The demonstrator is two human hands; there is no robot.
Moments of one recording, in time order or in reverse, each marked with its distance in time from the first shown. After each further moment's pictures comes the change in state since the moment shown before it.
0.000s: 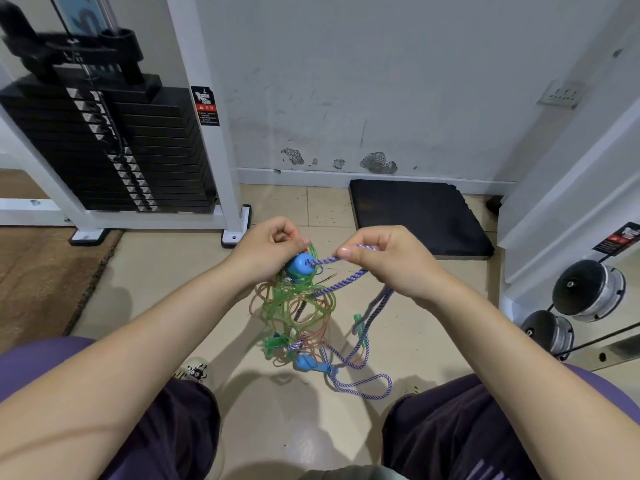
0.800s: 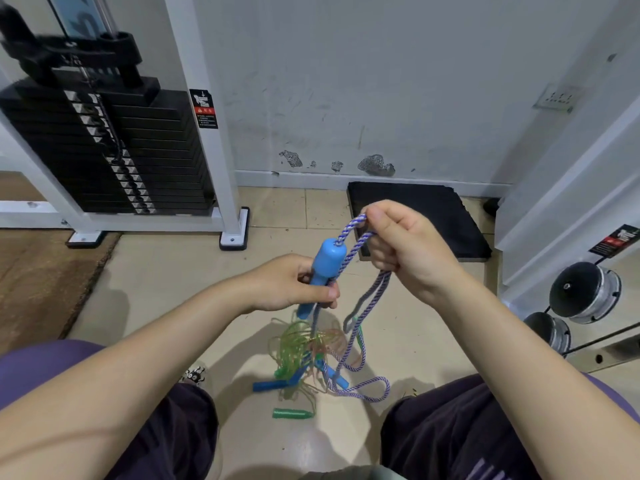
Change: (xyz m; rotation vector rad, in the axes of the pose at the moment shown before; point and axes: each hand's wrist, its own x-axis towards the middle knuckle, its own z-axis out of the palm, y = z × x) left_hand -0.016 0.004 0.013 0.147 -0.567 0.034; right_hand 0.006 0.001 -0.007 0.585 0.028 -0.072
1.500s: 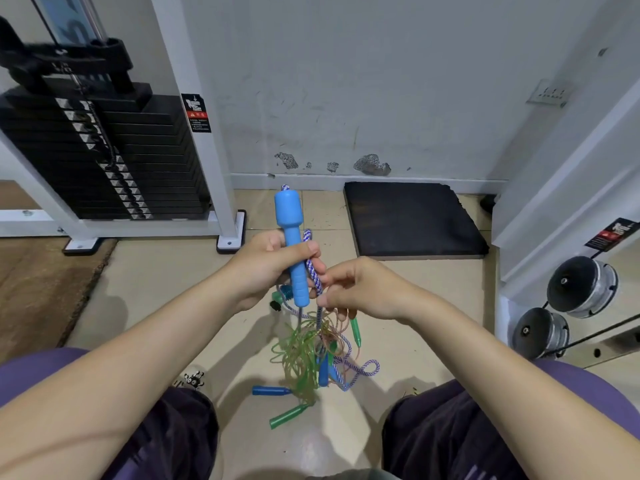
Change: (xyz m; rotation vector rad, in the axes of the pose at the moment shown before) left_hand -0.001 0.013 -0.004 -0.459 0.320 0.015; right_hand -0.006 0.033 0.016 -0.564 -0.248 0.307
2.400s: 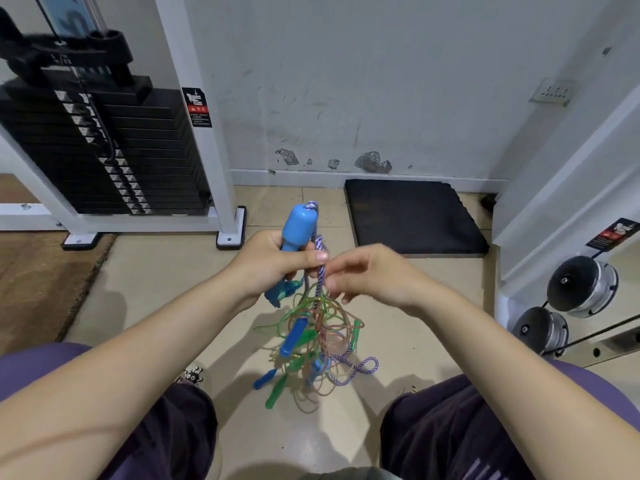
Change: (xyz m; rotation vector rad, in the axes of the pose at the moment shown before) left_hand -0.001 -0.002 0.002 0.138 0.078 0.052; right_hand -0.001 0.001 -0.013 0.129 0.053 -0.044
